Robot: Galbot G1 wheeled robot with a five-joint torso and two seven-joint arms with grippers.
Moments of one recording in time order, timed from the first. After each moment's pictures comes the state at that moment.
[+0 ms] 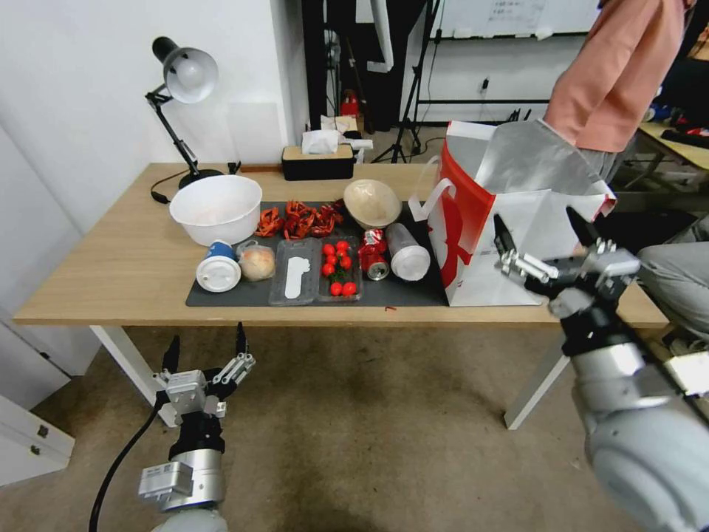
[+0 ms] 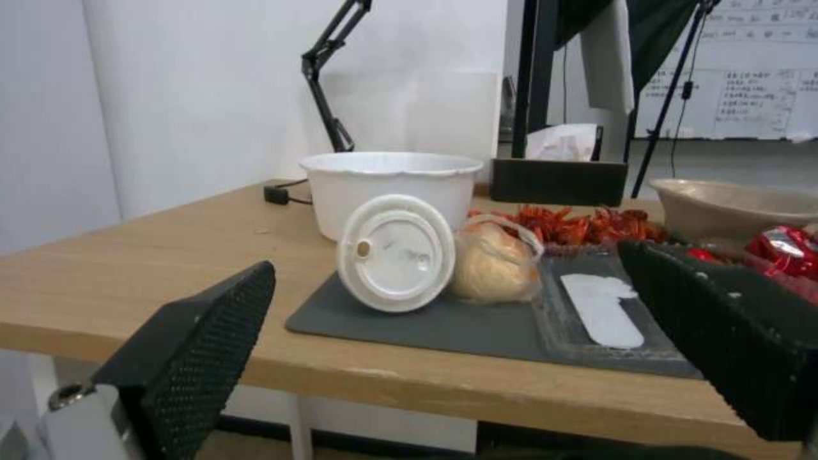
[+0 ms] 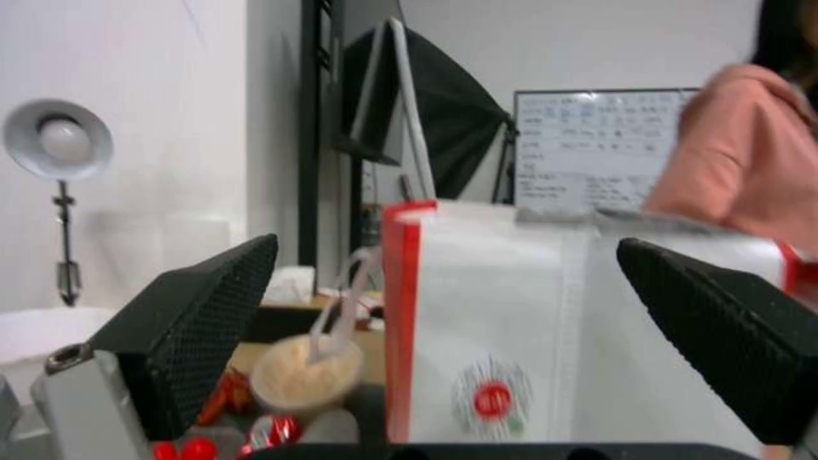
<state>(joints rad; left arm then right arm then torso) 1.78 -1.44 -0.46 -2.19 -0.11 -0.25 -0.29 -1.60 0.85 0.49 2.43 0.42 0.13 0.44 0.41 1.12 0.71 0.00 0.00</state>
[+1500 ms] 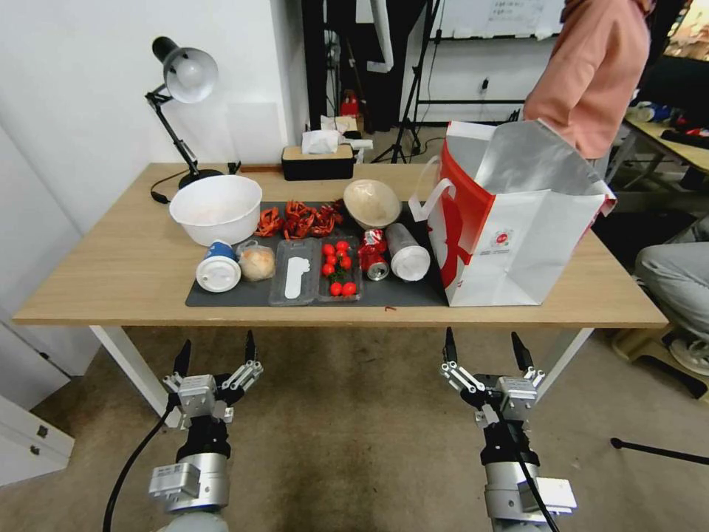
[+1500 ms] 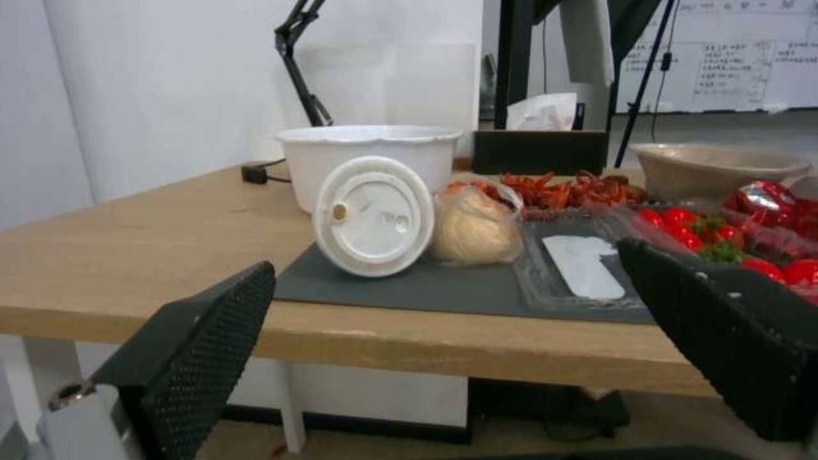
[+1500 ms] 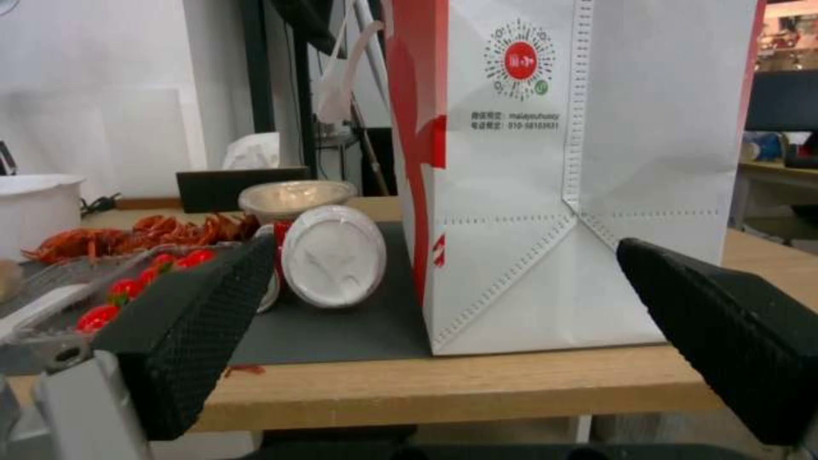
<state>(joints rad) 1.78 -1.43 -0.46 -2.15 -0.11 -0.25 -0.26 -1.73 1.16 0.19 2.22 0.03 0.27 0.55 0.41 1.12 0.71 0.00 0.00</state>
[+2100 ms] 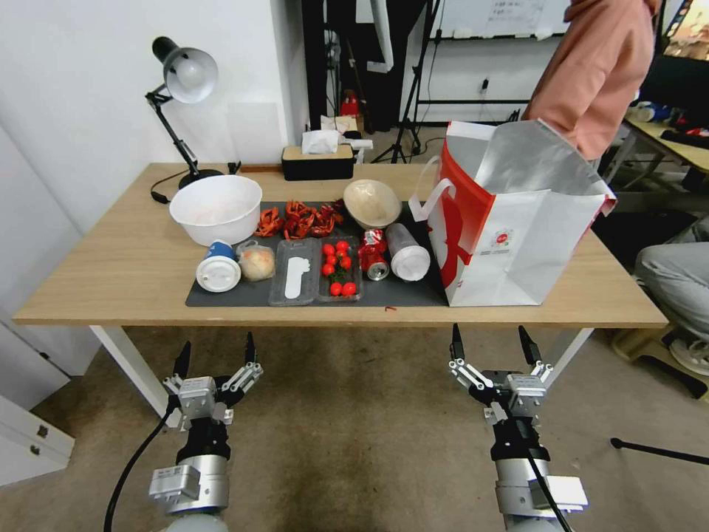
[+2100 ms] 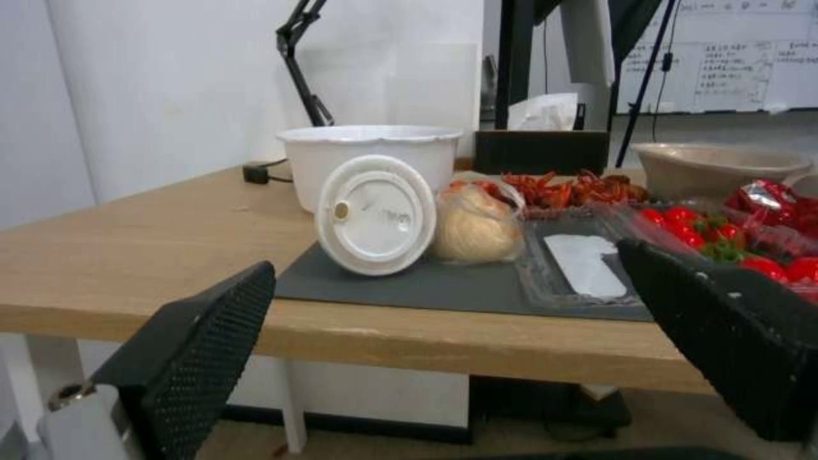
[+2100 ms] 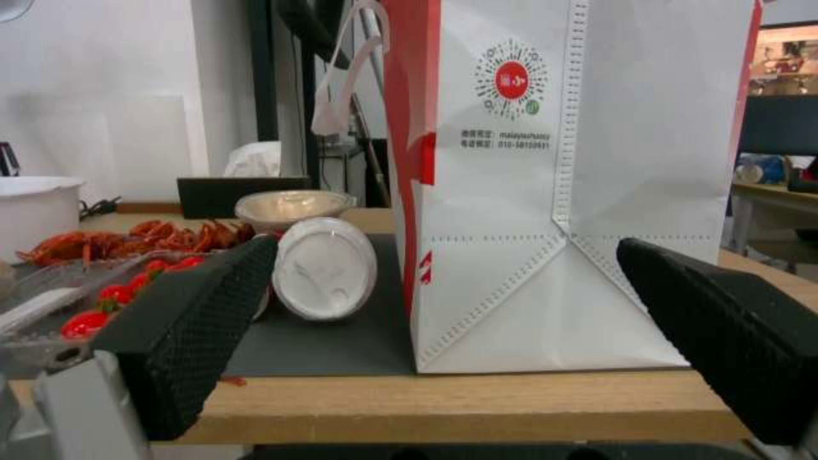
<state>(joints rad) 1.79 -1.43 -0.46 -2.15 -0.11 -0.26 -0.25 -1.74 1.13 0.23 2.21 0.05 0.29 0.52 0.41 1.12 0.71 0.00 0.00</state>
